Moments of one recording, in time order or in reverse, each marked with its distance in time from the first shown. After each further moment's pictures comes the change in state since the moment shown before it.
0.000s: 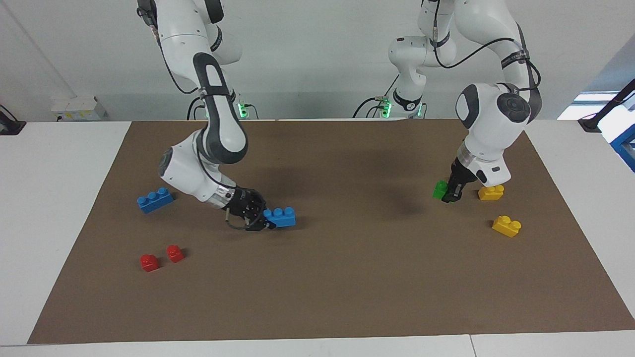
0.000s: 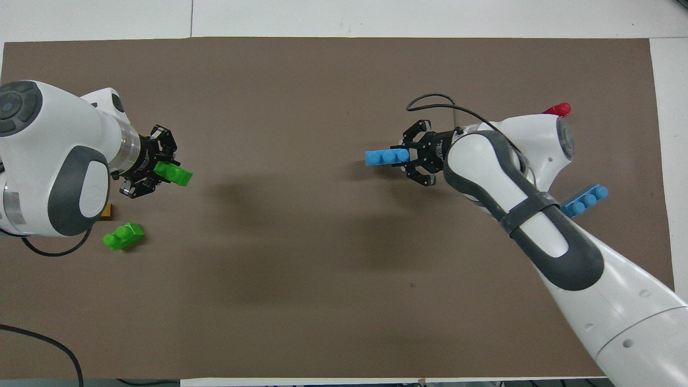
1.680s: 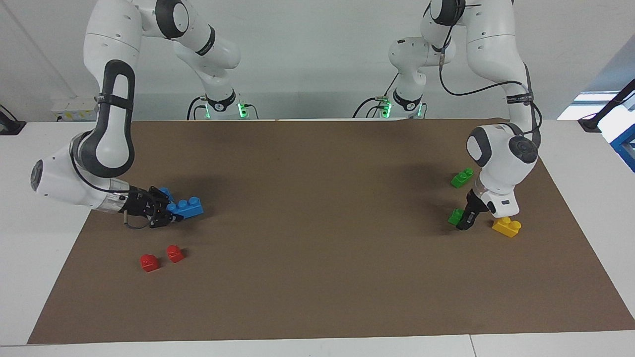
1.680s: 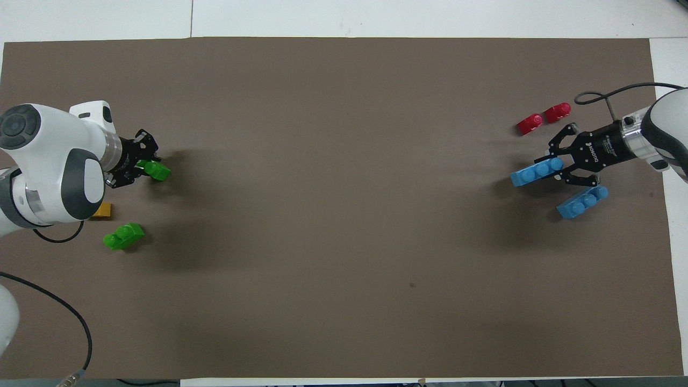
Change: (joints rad) left arm 0.075 0.175 -0.004 -0.016 0.000 0.204 0.206; right arm -0.338 0.097 0.007 0.203 -0.323 -0.355 -0.256
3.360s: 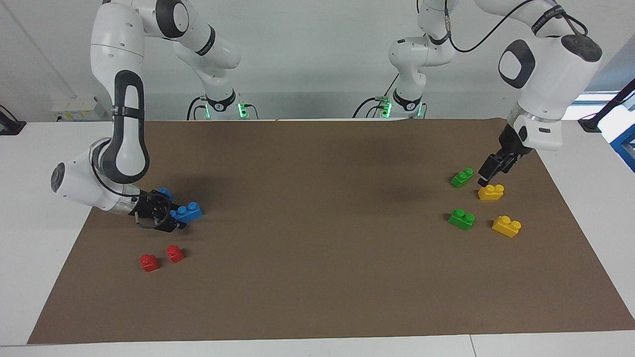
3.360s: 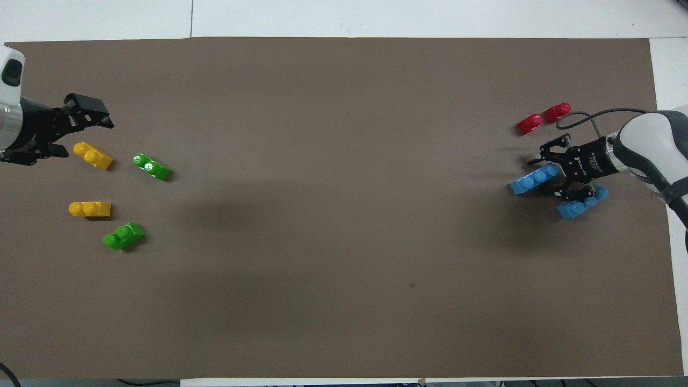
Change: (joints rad) left arm -0.007 -0.321 -0.020 0.220 0.000 -0.430 0.391; right arm -0.001 -0.003 0.006 -0.122 -0.025 0.156 -0.115
